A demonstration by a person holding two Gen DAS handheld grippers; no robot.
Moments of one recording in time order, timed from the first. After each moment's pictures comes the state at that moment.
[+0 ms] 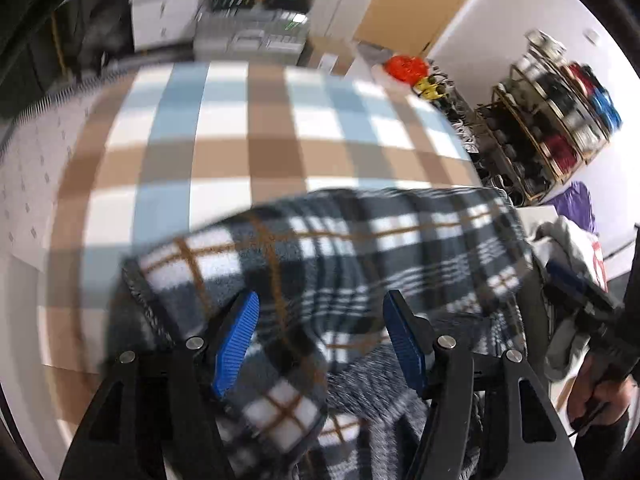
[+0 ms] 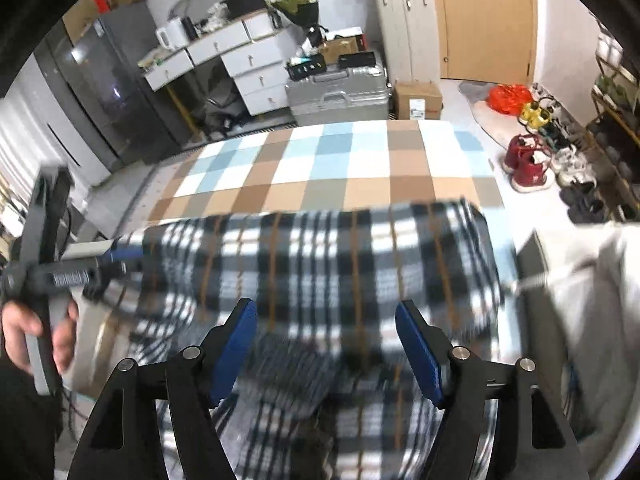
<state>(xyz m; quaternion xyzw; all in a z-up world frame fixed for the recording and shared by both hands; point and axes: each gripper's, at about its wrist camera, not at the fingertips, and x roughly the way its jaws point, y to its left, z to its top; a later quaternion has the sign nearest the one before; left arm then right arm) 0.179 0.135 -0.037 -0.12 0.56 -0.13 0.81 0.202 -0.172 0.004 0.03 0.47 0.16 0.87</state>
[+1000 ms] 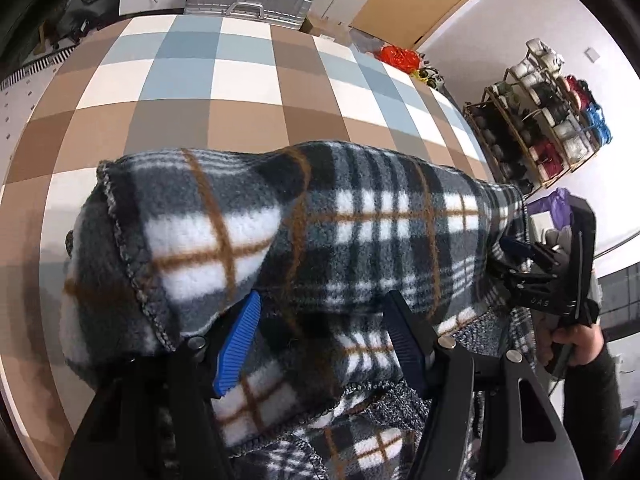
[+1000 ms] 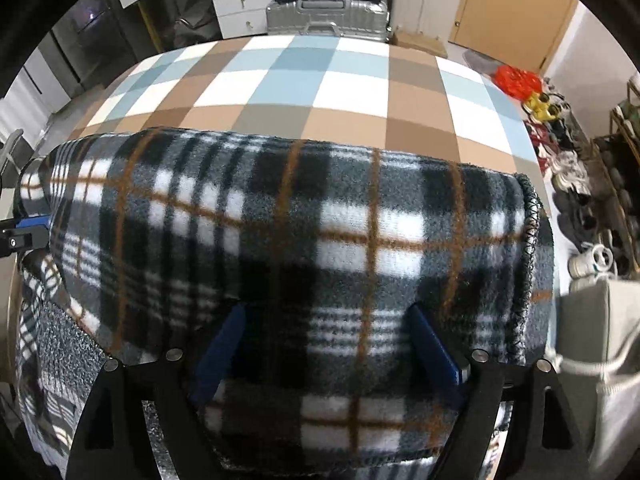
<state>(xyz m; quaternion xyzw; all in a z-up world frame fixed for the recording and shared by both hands) 0.206 0.189 -0.089 -0.17 0.57 -0.19 0.78 0.288 -0.151 -0.111 -0.08 0.55 0.12 0.82</state>
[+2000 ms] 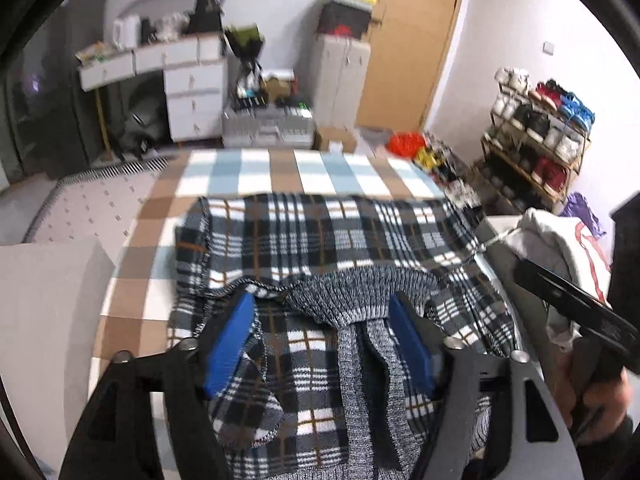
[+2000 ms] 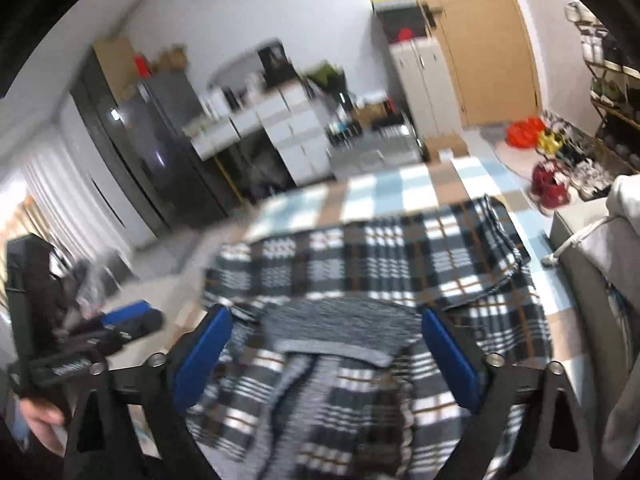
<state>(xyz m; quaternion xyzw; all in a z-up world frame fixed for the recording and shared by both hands) -0.021 0.118 0.049 -0.07 0.37 -0.07 0.92 0.065 -0.163 0.017 0.14 0.31 0.21 0.92</state>
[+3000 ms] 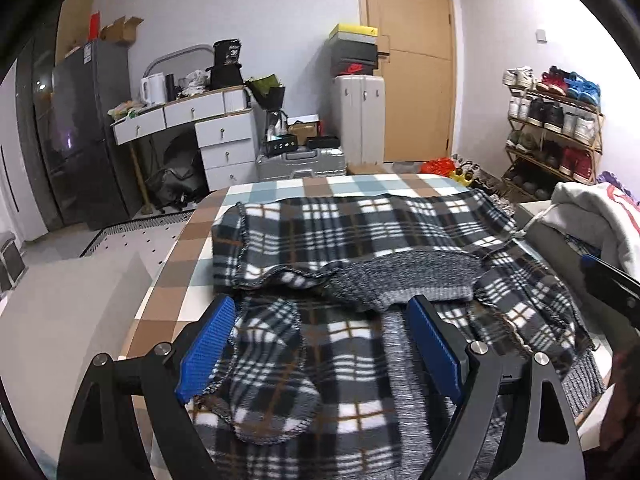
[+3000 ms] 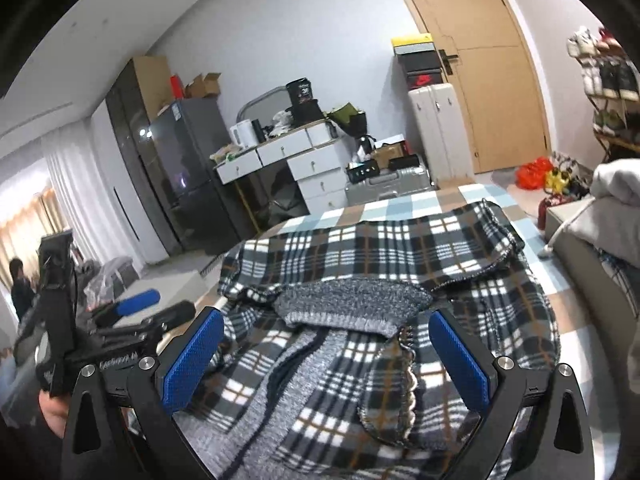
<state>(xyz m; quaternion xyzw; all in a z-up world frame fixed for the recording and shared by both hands) -0.034 0.105 -0.003 0.01 0.29 -0.01 0.96 -0.001 -0.168 -0.028 0.11 0.23 0.23 0.94</state>
